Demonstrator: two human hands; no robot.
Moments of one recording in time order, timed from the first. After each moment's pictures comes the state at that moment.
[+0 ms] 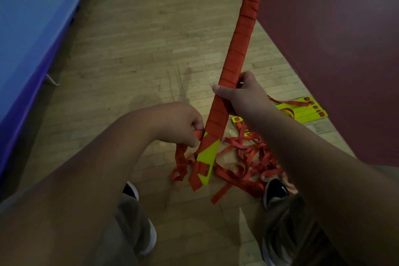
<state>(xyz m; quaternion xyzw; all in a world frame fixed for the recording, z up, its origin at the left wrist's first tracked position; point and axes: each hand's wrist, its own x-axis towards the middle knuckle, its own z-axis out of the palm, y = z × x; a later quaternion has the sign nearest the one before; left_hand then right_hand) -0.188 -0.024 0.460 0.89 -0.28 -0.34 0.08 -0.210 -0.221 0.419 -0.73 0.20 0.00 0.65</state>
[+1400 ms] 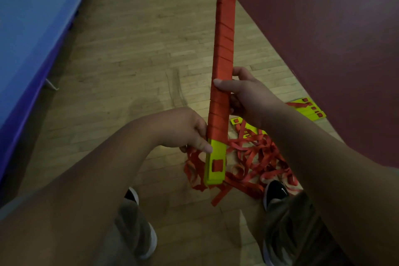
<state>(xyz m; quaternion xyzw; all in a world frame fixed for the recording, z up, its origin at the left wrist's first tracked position) -0.190 -0.026 0.449 0.85 -0.25 -0.40 0.24 -0.210 -0.238 0.434 -0.62 0.12 0.08 0.77</state>
